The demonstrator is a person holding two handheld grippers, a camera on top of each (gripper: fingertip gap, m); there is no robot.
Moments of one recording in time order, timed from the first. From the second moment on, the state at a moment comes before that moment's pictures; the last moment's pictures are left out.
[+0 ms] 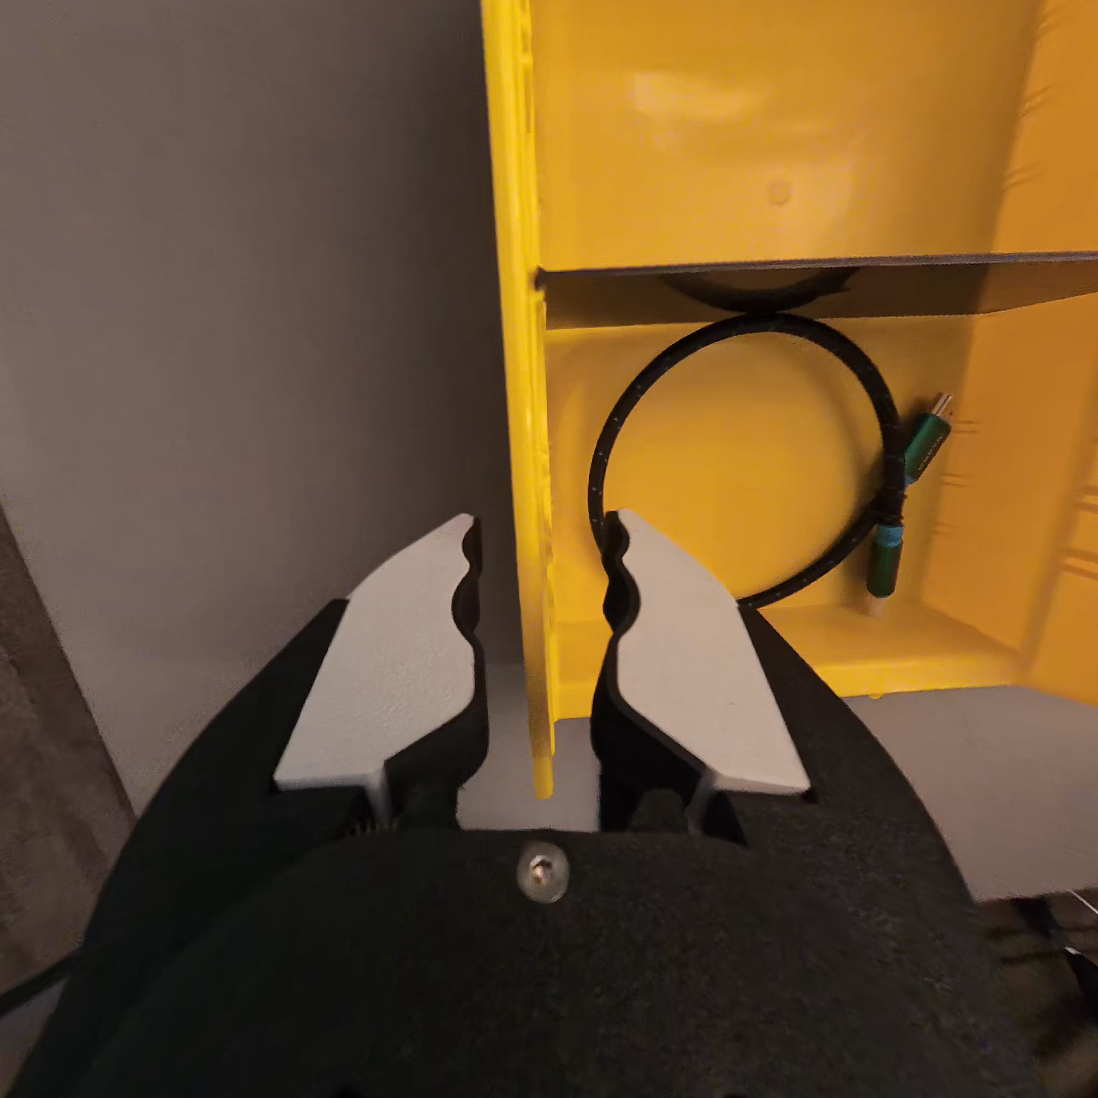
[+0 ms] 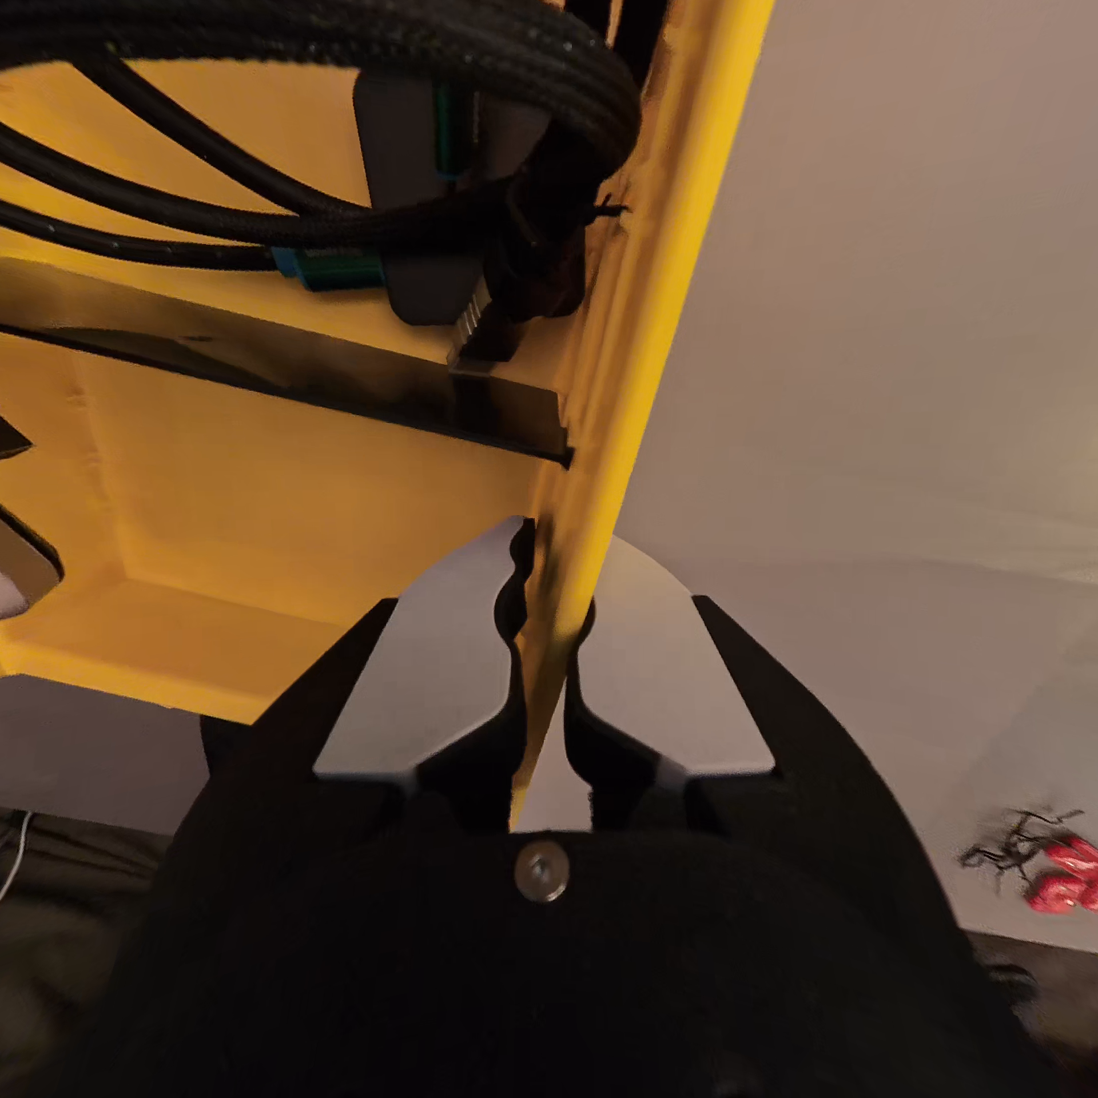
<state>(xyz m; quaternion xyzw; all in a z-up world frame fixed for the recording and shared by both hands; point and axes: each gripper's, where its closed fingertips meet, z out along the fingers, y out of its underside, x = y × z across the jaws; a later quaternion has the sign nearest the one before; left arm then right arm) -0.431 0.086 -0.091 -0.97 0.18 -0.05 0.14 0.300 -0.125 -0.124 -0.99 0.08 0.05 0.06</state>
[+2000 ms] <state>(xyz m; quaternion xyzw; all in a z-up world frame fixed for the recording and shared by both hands) -0.345 0.038 -0.033 -0.92 0.38 0.01 0.12 0.032 -0.029 0.111 -0.82 -0.20 -0.03 0.53</state>
